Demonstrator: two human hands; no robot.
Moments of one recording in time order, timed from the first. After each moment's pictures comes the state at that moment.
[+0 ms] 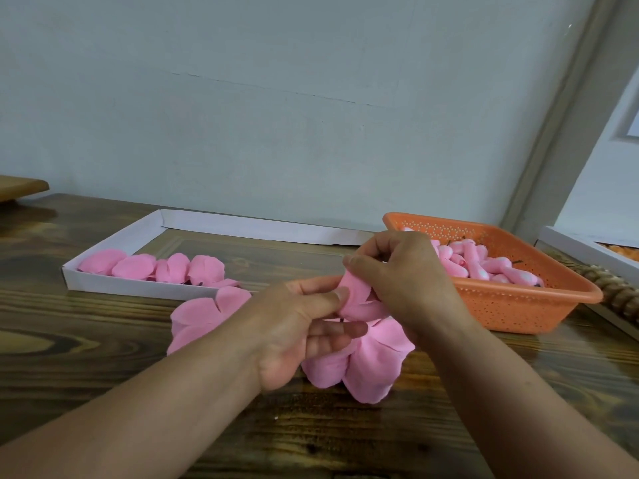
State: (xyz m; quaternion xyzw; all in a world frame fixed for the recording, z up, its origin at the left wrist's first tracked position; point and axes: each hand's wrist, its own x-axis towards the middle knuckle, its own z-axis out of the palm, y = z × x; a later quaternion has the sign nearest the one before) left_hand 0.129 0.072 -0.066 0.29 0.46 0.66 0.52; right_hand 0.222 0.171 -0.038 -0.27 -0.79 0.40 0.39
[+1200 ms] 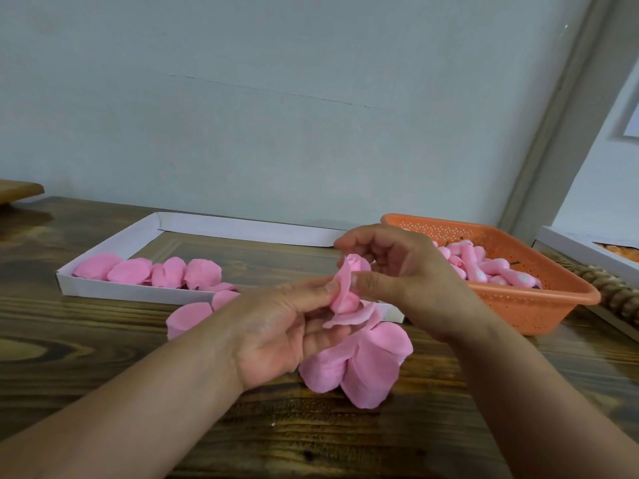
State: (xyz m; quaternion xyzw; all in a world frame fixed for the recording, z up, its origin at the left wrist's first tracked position) left_hand 0.116 0.069 -0.060 0.26 0.40 0.64 0.61; right_hand 0.240 0.185 -0.032 -0.07 -0.84 0.44 0.31
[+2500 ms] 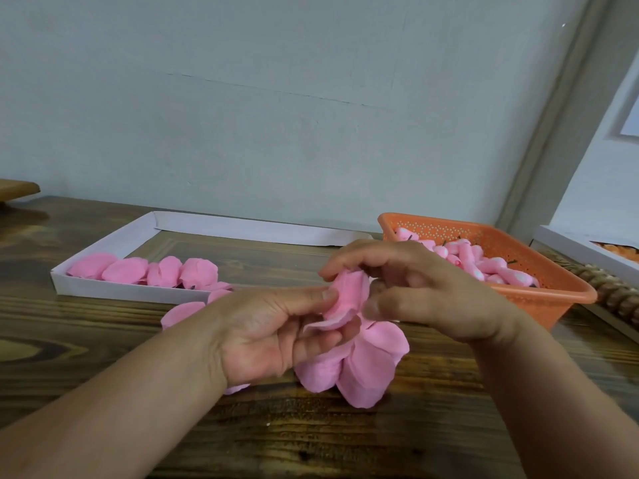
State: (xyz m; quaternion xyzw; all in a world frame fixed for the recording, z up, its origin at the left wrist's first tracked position) left_hand 0.114 0.066 -0.055 0.21 0.41 0.60 0.66; right_hand 0.256 0.186 -0.017 -0.01 -0.90 0.42 0.15
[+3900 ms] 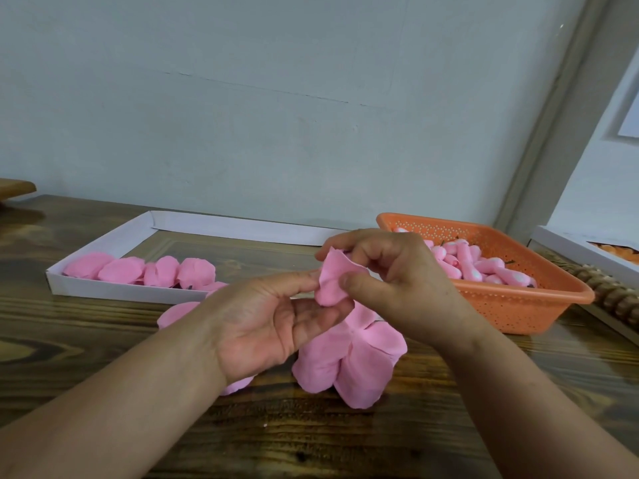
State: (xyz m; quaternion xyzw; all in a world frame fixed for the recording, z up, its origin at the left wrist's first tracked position) left_hand 0.110 0.069 -0.055 0.21 0.35 0.65 0.64; right_hand 0.238 0.170 -0.030 -0.05 -0.88 0.33 0.35
